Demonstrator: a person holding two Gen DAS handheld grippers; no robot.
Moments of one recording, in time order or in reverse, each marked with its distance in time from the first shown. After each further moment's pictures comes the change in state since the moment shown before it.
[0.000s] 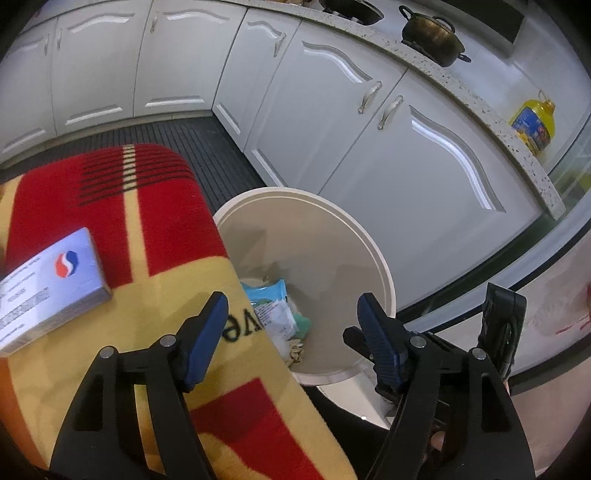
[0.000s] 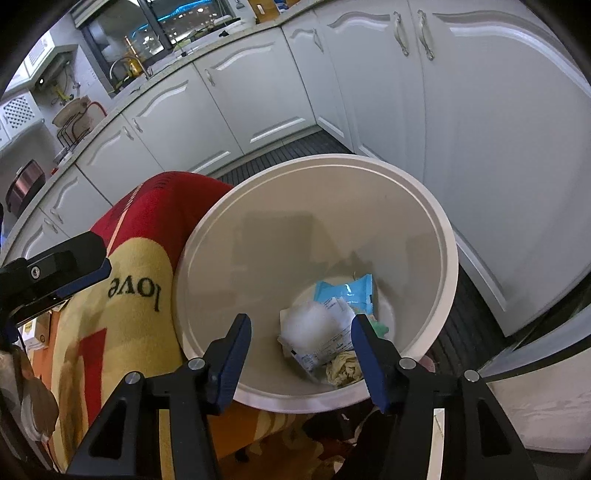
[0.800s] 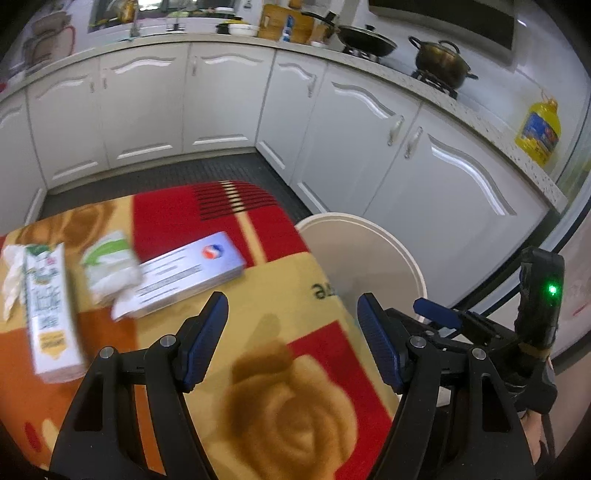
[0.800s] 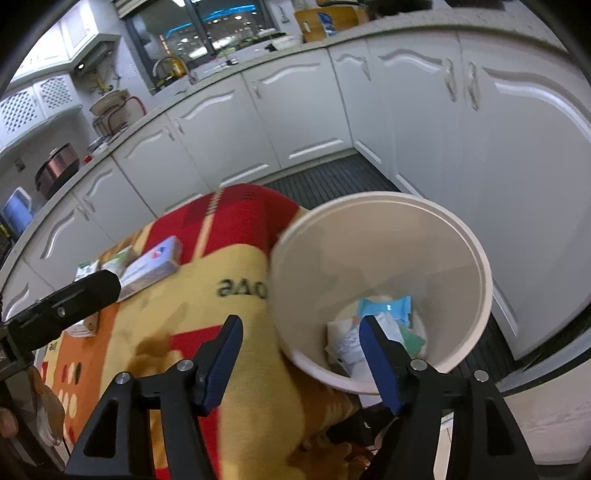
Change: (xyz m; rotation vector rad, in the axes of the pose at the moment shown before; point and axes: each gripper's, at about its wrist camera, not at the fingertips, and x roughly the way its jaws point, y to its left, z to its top) left arm -0.102 0.030 -0.037 0.023 -0.135 0.174; right arm -0.046 0.081 -0.005 -0.124 -0.075 0.073
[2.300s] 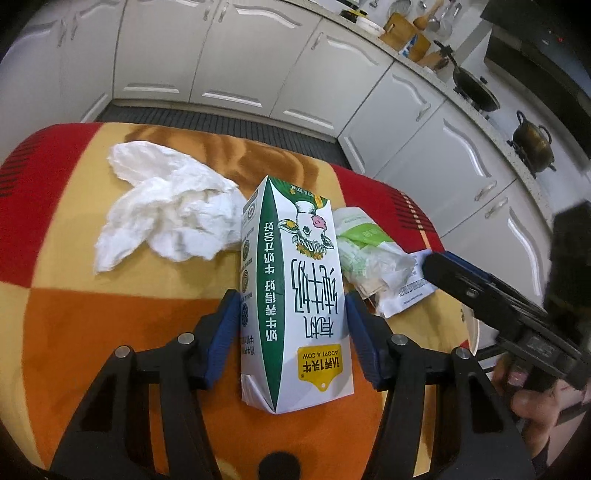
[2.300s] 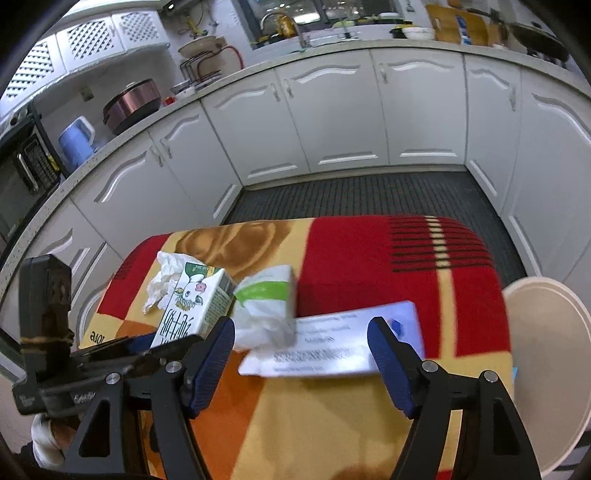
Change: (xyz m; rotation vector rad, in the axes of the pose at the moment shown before) left arm -0.017 0.206 -0.022 -0.364 0.051 0.057; right arm 0.097 0.193 0.057 -0.269 0.104 0.218
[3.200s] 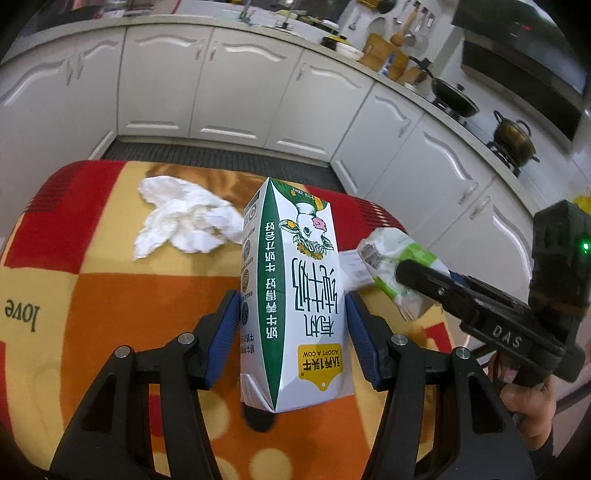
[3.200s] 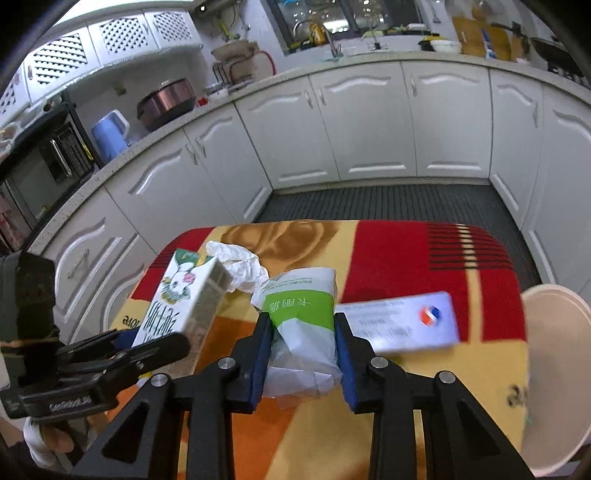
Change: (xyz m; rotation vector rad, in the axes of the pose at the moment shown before) left arm -0.063 -0.038 -0.036 0.088 -0.116 0.023; right arm -0.049 0.014 -0.027 -0.039 -0.058 0.069
